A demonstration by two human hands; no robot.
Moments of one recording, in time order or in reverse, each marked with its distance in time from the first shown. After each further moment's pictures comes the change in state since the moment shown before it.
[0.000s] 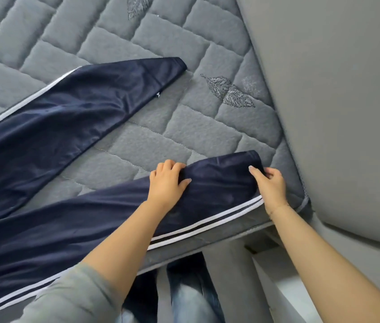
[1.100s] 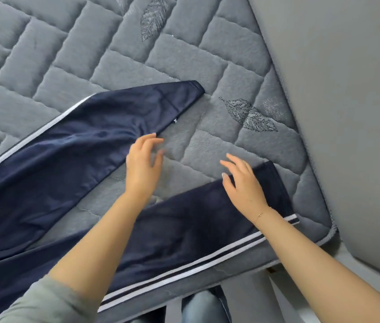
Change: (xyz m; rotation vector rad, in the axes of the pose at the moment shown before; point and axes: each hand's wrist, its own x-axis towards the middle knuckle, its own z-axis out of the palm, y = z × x) left_hand 0.072 -0.056 -0.106 -0.312 0.443 0.045; right_hand -0.013 -0.075 0.098 -0.646 -0.328 -0.776
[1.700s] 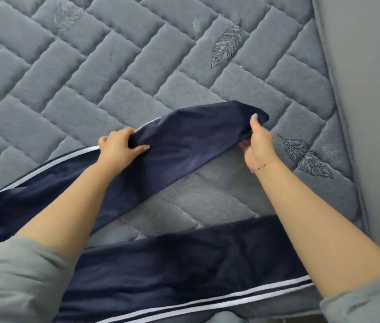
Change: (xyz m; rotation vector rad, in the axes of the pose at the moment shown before) left_hand 0.093 -0.132 -0.126 0.359 -0.141 -0.297; right_hand 0.193 -0.125 0.012 1.261 0.213 0.552
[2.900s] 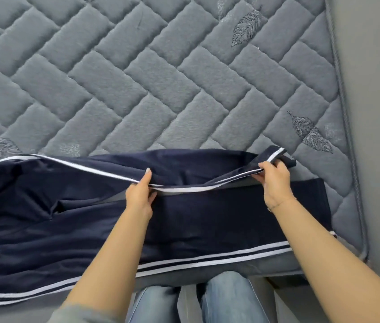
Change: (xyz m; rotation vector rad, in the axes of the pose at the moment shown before) left_hand -0.185 -0.015 0.062 -1.579 0.042 -1.039; right_hand -0.121 0.079 -0.086 -0.197 0.168 -0.017
